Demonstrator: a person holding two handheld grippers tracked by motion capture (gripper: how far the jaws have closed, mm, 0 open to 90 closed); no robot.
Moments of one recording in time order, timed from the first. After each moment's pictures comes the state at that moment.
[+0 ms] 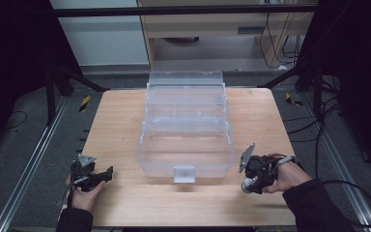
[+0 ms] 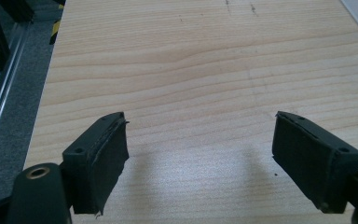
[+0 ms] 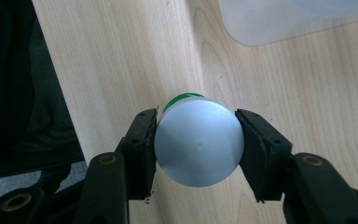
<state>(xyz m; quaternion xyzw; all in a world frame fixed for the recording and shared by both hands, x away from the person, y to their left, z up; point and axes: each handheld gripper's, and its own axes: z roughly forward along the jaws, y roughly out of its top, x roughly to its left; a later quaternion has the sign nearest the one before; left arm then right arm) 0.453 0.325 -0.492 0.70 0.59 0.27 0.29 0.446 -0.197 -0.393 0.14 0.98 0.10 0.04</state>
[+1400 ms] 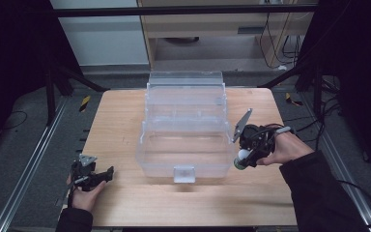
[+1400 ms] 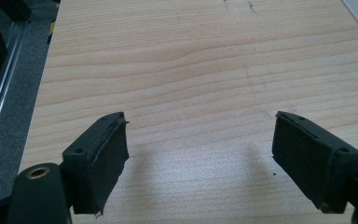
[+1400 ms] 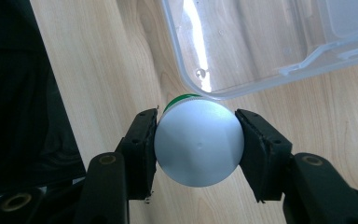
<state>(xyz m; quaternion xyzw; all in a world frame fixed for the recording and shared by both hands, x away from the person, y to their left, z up) 0.454 0.324 -0.492 0.70 0.59 0.27 0.29 0.480 -0.174 -0.312 0.15 0.98 0.13 0.05</state>
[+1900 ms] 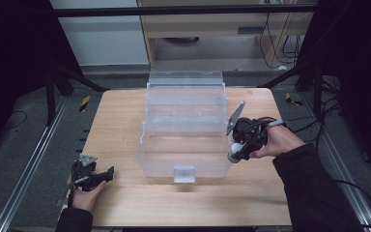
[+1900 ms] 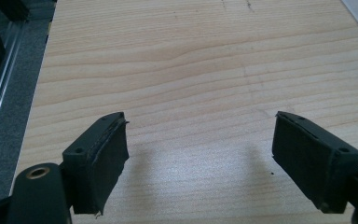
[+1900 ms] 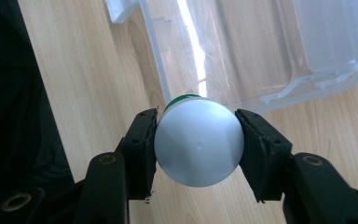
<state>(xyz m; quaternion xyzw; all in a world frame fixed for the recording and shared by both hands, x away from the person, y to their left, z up) 0.454 0.323 -0.492 0.71 0.59 0.27 0.28 0.495 -0.159 -0.306 0.14 0.98 0.14 0.06</state>
